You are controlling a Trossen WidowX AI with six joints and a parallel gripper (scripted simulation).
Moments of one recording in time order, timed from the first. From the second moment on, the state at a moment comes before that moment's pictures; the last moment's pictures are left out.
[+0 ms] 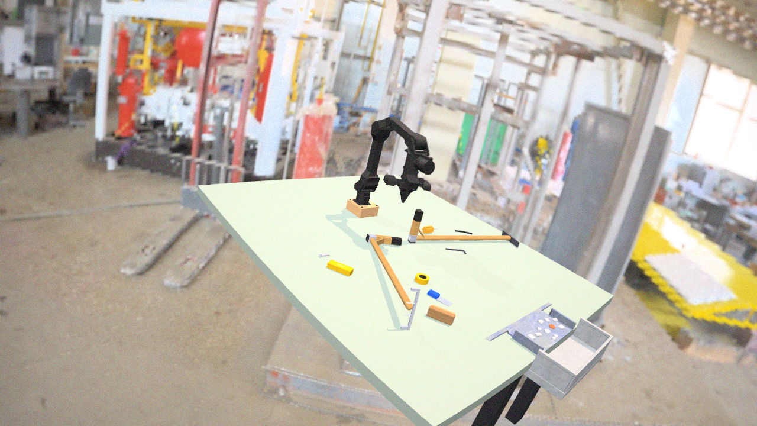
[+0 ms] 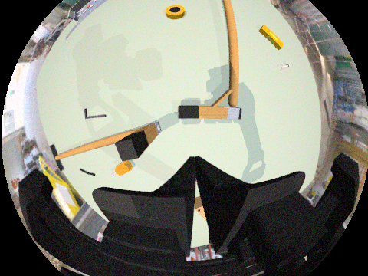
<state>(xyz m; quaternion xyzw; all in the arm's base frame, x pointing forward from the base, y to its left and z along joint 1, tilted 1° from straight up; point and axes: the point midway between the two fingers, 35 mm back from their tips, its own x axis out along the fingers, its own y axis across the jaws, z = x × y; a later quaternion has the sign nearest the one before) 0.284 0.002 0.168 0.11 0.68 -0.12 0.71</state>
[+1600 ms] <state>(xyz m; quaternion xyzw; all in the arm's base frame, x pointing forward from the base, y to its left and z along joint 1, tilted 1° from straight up) 0.292 -0.074 0.136 0.03 0.69 -0.05 0.72</state>
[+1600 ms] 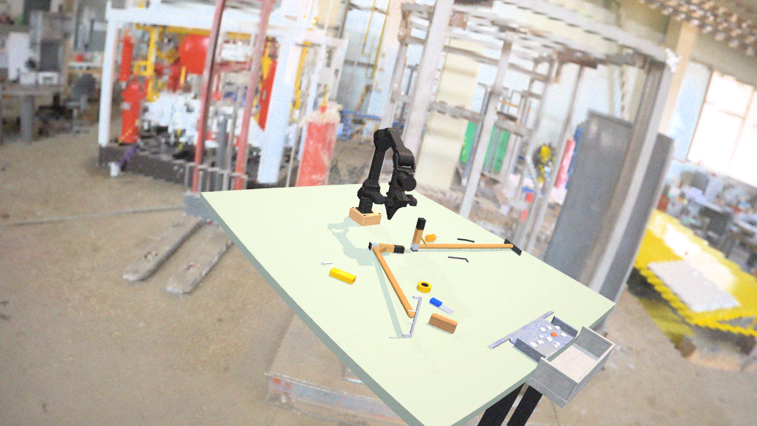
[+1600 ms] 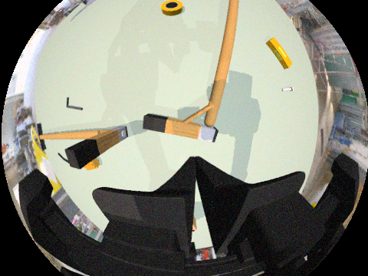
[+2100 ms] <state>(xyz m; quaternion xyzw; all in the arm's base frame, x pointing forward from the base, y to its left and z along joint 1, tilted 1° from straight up) 0.292 -0.075 0.104 0.03 0.69 -0.05 0.72</state>
